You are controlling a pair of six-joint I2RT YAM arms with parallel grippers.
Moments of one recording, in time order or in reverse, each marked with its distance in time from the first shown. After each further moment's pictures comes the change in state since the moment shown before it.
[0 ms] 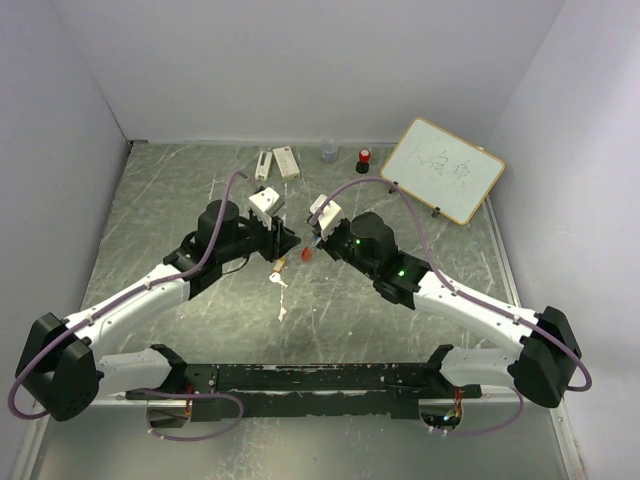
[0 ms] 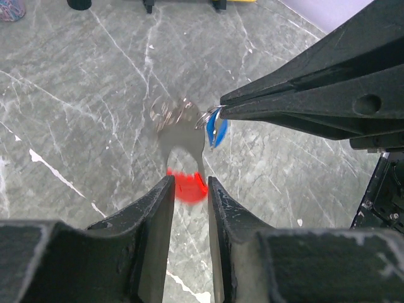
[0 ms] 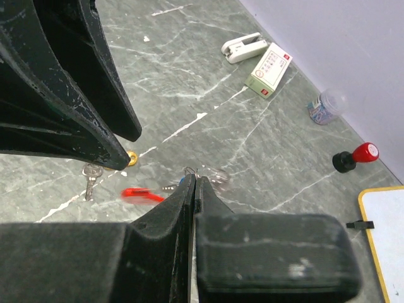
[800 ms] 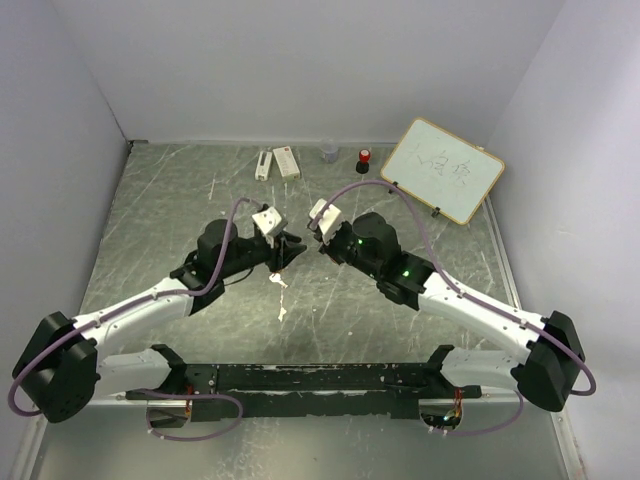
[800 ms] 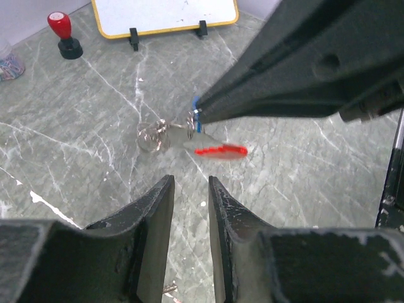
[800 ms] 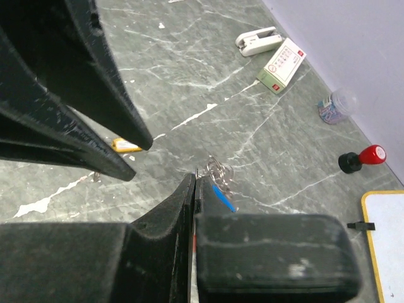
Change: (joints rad) left arm -0.050 -0.008 -0.146 0.278 0.010 0.084; right arm -0.002 -0.031 0.014 -0.090 -0.047 -0.032
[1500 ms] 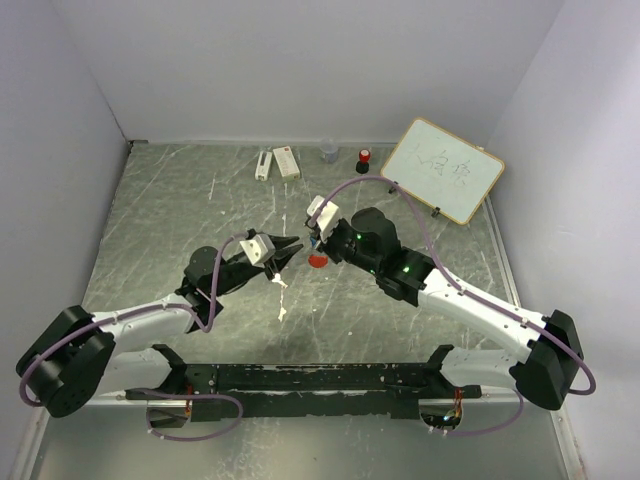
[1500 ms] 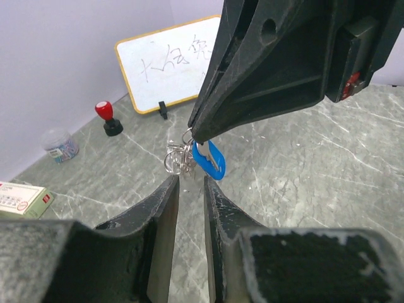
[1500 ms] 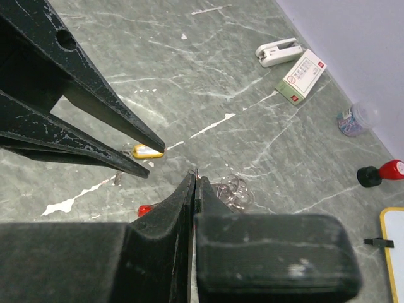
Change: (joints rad) left arm -0.015 0.008 -0.262 0.558 0.006 0.163; right arm -0.002 0.014 0.057 -0.055 -0.080 0.027
